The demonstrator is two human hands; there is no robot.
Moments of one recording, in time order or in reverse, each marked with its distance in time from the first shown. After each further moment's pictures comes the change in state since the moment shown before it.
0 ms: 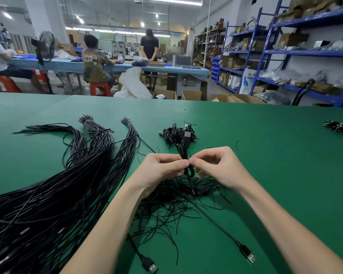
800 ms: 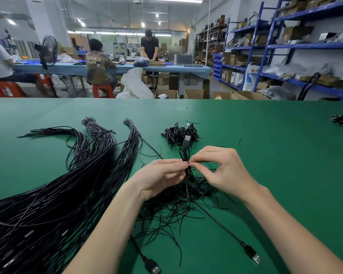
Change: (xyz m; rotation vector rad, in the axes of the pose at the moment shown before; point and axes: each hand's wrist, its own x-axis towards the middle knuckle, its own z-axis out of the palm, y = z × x) left_hand 0.001 0.002 0.002 -0.181 -0.058 -0.264; right_hand 0.001 0.016 -0.001 -0.545 0.136 -0.588
